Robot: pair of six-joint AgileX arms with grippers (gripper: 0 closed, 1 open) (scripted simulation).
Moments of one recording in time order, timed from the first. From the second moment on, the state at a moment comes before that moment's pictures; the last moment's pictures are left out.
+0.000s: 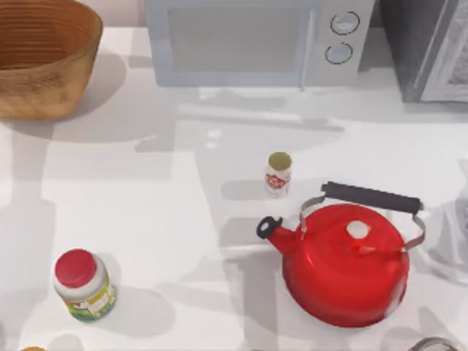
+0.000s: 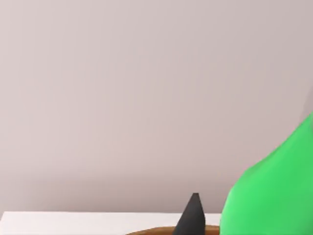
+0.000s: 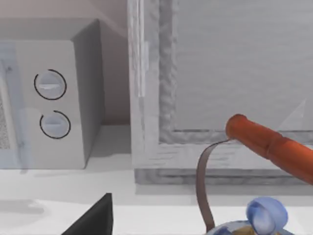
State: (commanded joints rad) left arm 0.11 1.70 1.40 0.00 0.12 0.05; right arm 0.00 0.00 0.00 0.00 0.00 0.00
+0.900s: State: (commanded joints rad) left arm 0.10 1.81 1.45 0.06 0.12 0.05; right arm 0.00 0.00 0.00 0.00 0.00 0.00
